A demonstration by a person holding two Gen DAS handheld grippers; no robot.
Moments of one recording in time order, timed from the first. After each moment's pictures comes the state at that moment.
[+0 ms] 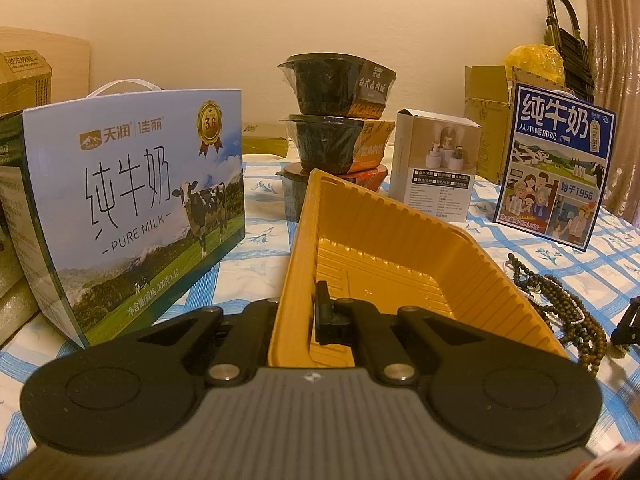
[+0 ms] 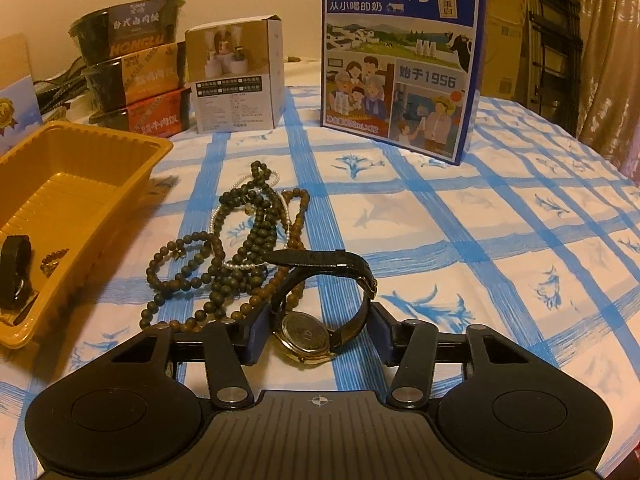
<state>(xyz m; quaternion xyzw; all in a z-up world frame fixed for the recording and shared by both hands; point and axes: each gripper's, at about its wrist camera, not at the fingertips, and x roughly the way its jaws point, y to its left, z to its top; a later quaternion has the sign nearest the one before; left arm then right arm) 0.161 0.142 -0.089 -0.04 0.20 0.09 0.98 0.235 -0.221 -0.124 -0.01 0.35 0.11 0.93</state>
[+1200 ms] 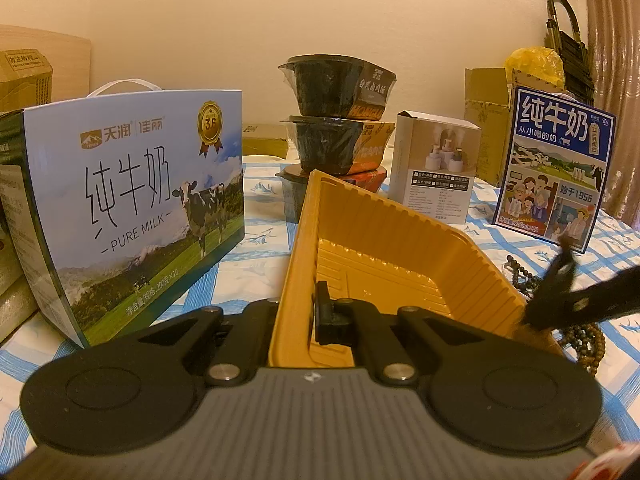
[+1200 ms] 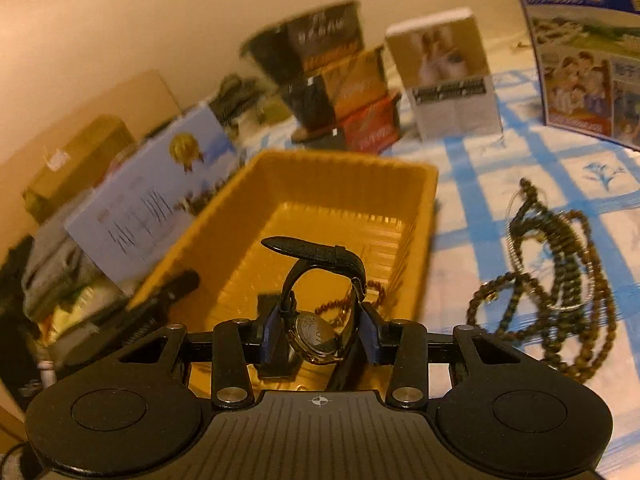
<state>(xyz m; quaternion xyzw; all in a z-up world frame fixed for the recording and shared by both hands) 0.158 0.140 -0.088 -0.05 0.19 0.09 0.98 0.244 -0.096 -0.077 0.12 0.37 0.35 0.85</state>
